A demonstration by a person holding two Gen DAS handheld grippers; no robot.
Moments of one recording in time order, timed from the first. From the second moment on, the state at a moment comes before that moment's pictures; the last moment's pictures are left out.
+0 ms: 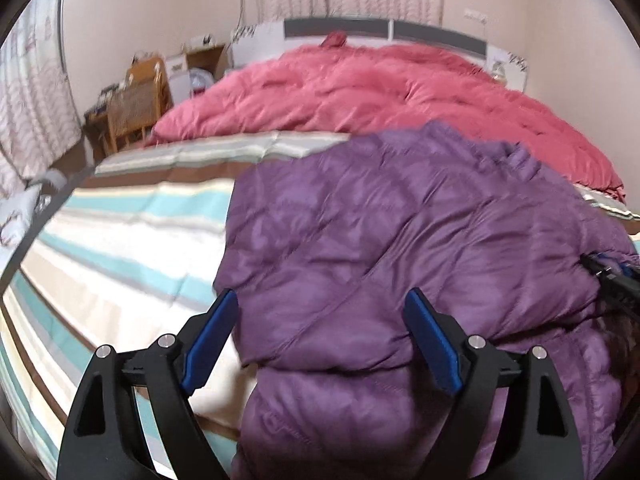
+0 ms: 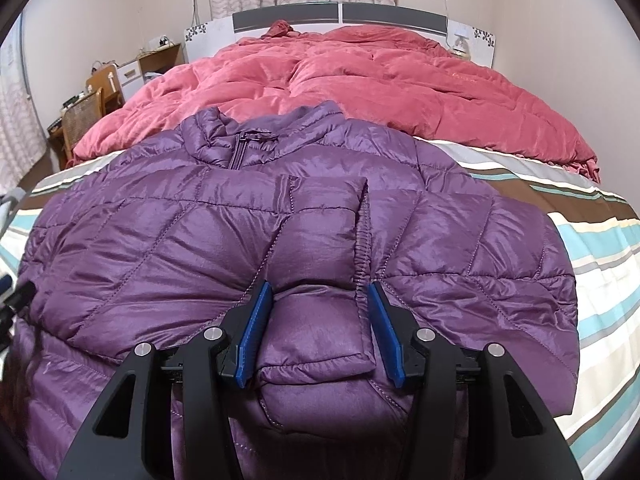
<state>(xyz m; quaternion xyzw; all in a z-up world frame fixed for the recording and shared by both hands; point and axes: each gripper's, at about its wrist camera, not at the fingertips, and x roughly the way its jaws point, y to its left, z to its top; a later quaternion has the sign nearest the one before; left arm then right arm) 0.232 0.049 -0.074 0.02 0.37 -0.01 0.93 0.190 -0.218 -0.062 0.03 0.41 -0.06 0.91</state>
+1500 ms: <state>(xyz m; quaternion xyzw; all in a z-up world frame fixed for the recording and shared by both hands) 0.421 -0.005 -0.051 0.10 0.40 -0.02 0.91 0.317 -0.290 -0.033 0.01 0.42 -0.07 0.90</state>
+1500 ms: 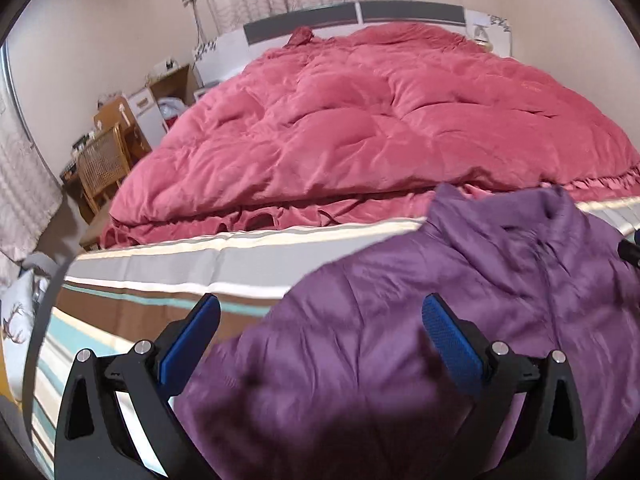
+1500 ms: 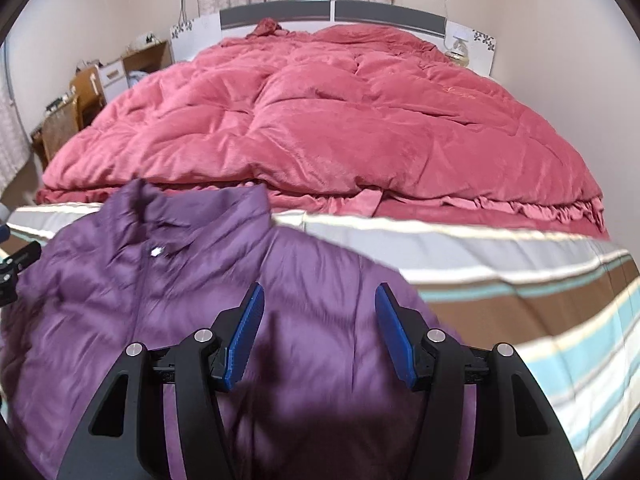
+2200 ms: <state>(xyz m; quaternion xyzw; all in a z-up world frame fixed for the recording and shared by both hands) 0.447 -0.002 -0.109 0.09 0.43 0.07 0.90 0.353 -0.287 -0.077 -0.04 0.43 -0.14 0.89</state>
